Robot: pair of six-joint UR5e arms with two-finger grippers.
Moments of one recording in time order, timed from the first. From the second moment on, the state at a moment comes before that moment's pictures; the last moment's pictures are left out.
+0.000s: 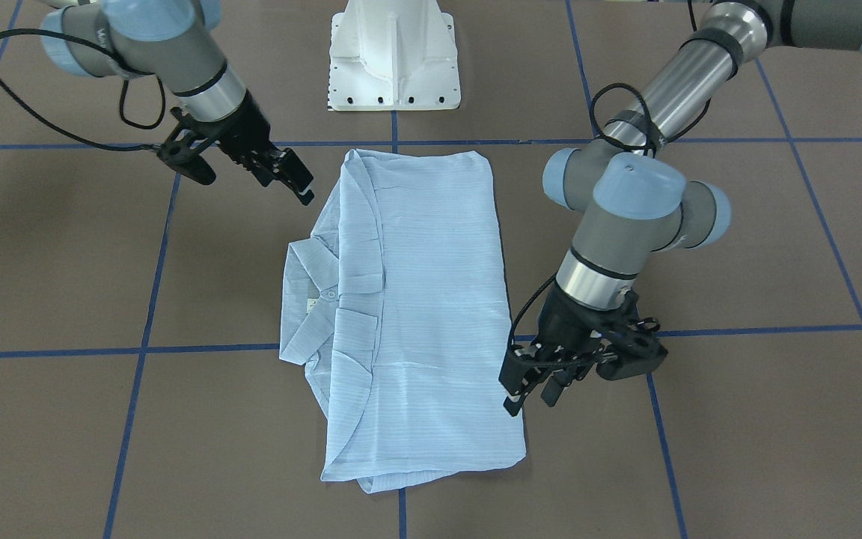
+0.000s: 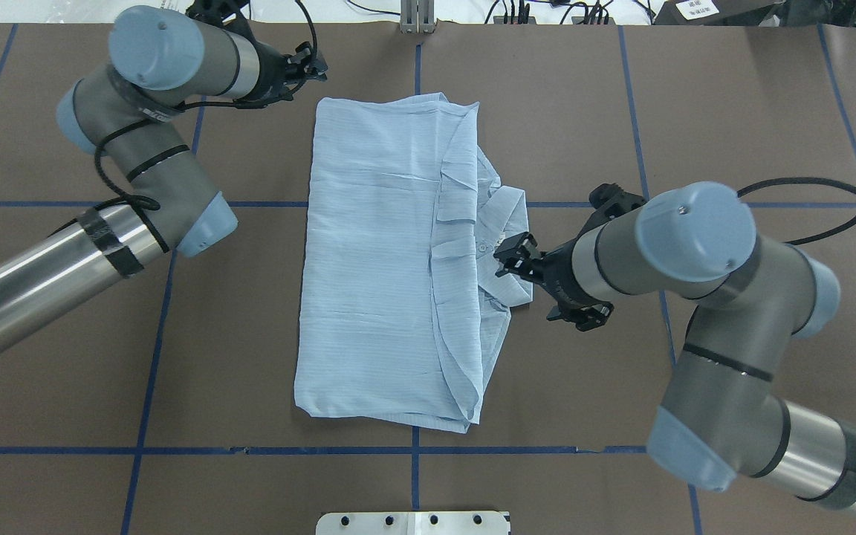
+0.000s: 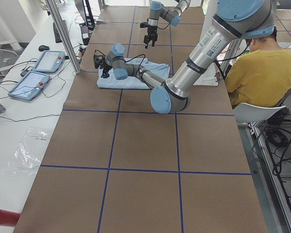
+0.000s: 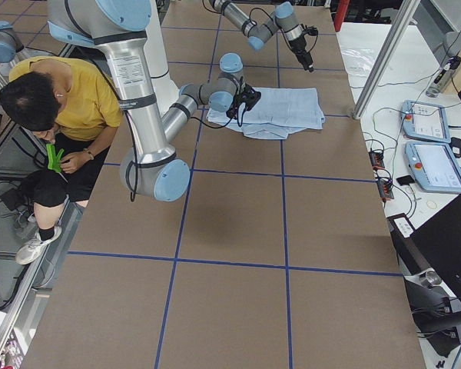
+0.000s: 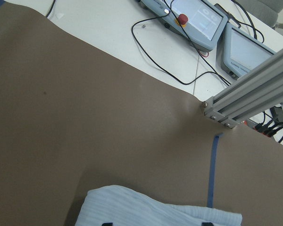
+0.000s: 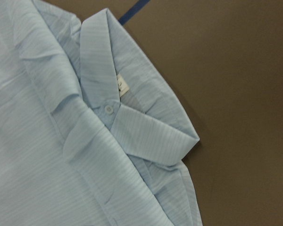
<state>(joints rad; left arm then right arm) -0.86 -2.27 -1.30 -2.36 -1.80 -1.48 0.50 -1.18 1.95 -1.34 1.84 1.89</state>
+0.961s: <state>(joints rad) -0.95 -2.07 -1.55 -2.31 -1.94 -1.32 0.24 -0.91 1.75 -1.73 1.54 1.17</state>
